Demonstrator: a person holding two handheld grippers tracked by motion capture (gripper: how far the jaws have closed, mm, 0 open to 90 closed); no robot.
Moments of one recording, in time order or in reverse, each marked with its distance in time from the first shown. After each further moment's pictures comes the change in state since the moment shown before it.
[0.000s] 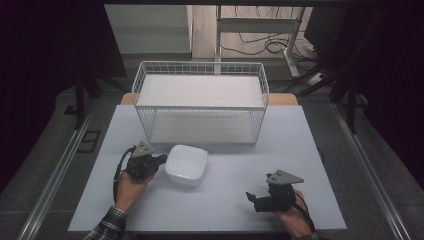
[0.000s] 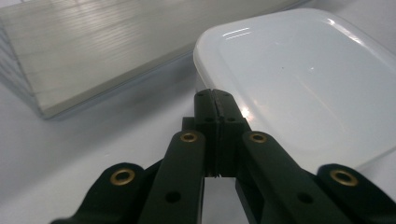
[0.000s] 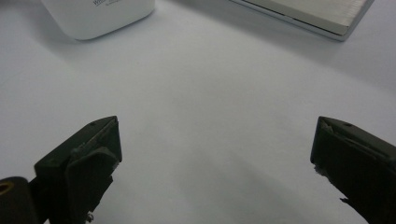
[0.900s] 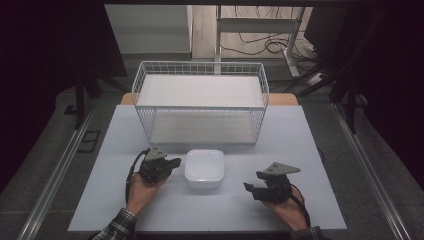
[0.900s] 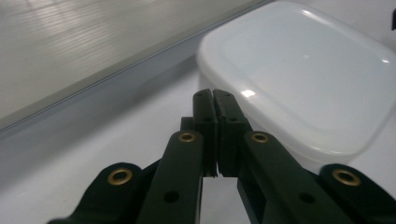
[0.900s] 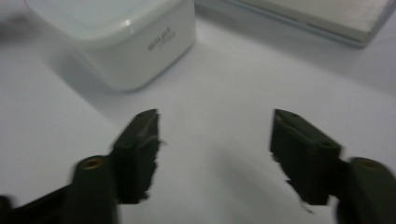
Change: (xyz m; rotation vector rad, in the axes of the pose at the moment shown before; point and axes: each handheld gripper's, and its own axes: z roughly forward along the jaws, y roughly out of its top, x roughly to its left) left arm -0.025 0.008 0.016 -0.013 -0.073 0.019; right arm -0.005 0.023 0.011 0.015 0.074 0.051
